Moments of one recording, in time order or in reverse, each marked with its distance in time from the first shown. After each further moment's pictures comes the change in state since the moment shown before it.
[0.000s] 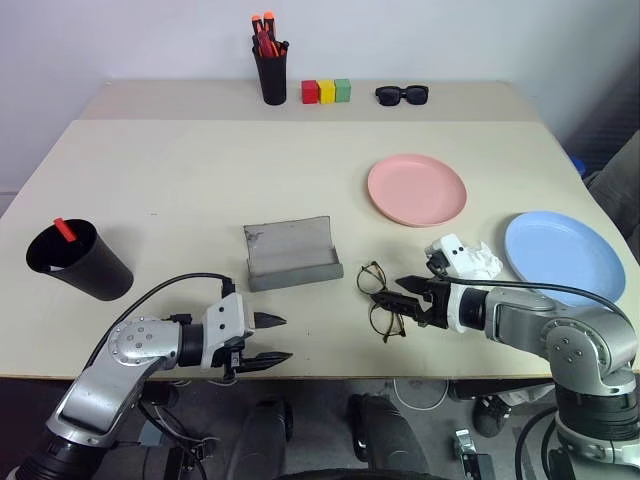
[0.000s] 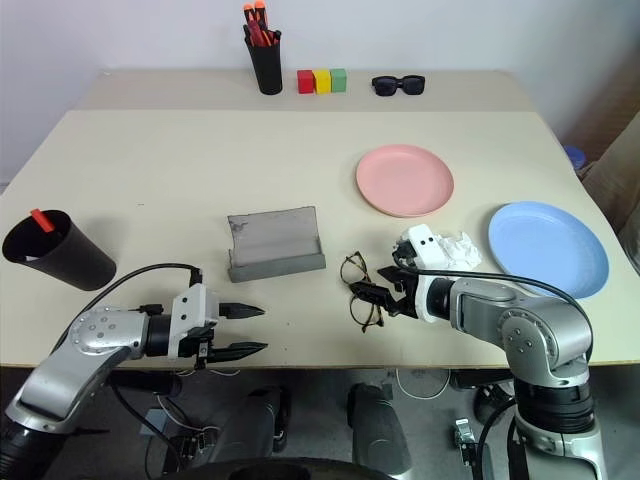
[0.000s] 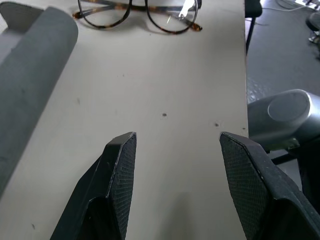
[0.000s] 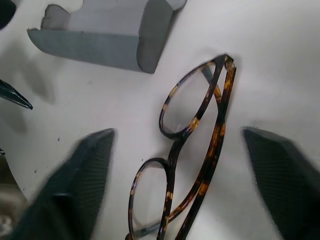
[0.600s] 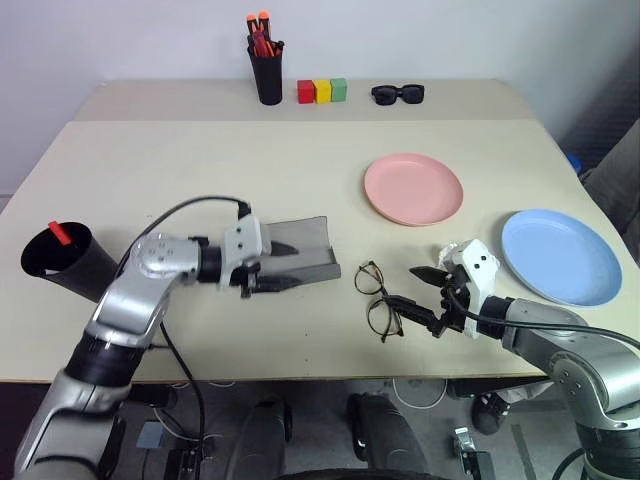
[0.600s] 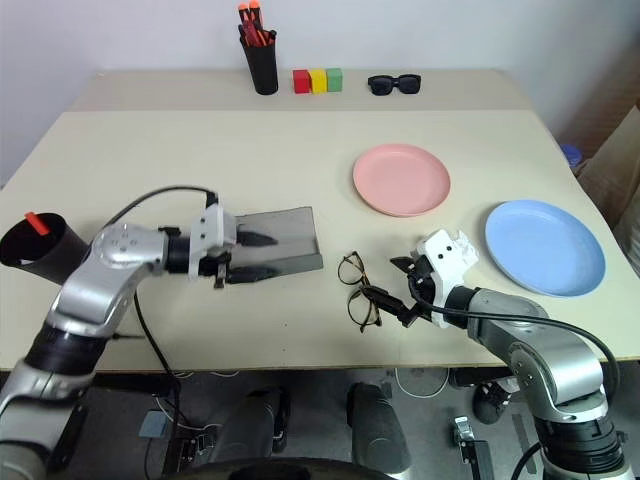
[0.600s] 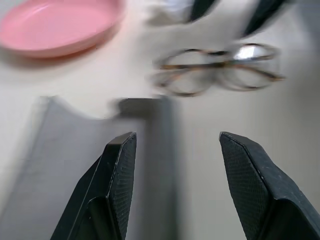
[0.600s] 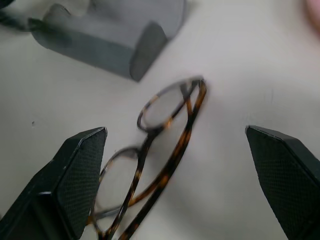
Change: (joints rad) left arm -0.411 -0.062 -0.051 0.202 0.037 0.044 -0.088; right arm 0.192 -0.094 0.048 -0.059 -0.182 -0.392 0.186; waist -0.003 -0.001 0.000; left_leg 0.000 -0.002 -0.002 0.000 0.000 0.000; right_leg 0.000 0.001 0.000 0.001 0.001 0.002
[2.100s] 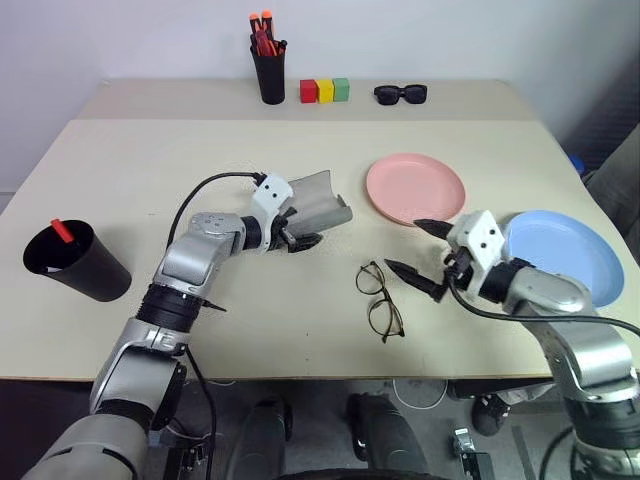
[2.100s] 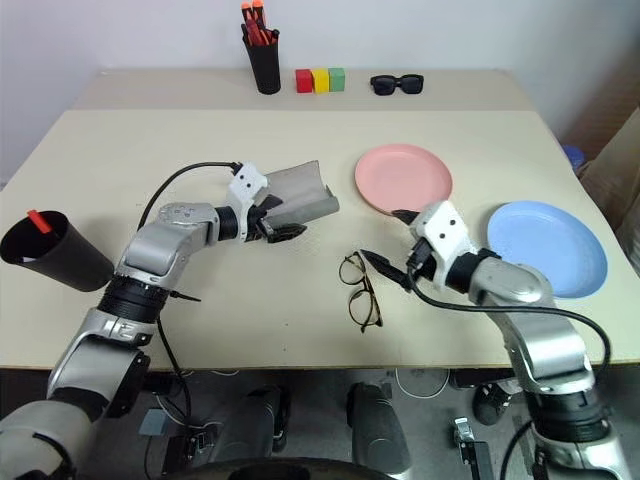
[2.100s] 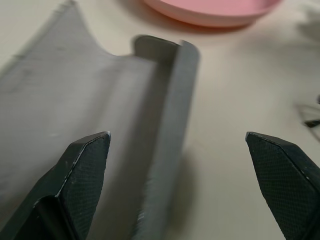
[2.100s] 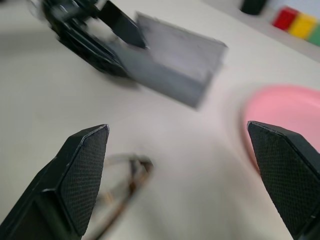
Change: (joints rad) left arm -0.404 -0.266 -0.079 0.515 0.065 0.256 0.332; right arm -0.047 -0.045 -0.011 0.091 -0.297 -0.484 0.124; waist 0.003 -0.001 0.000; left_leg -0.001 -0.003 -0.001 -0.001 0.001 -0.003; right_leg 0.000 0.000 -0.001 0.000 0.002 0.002
